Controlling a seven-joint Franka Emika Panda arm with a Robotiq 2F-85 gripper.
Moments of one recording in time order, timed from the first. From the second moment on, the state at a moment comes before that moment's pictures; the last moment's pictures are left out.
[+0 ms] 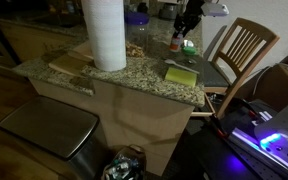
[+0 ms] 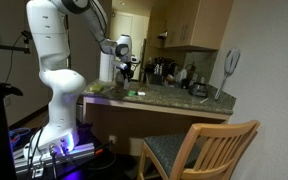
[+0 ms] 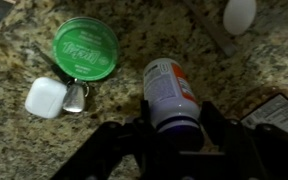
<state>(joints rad) 0.16 -0.21 0.11 -2.42 0.11 2.55 0.10</state>
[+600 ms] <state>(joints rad) 0.13 -0.16 0.12 -2.44 -0.04 2.67 0.16</state>
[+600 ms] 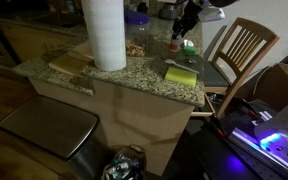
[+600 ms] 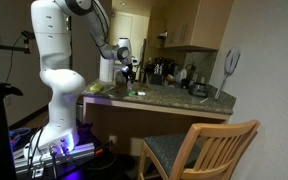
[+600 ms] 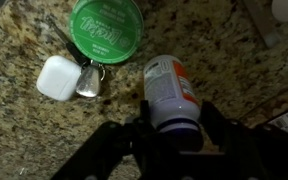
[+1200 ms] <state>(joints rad) 0.13 -0.15 0.12 -2.46 0.00 2.67 0.16</state>
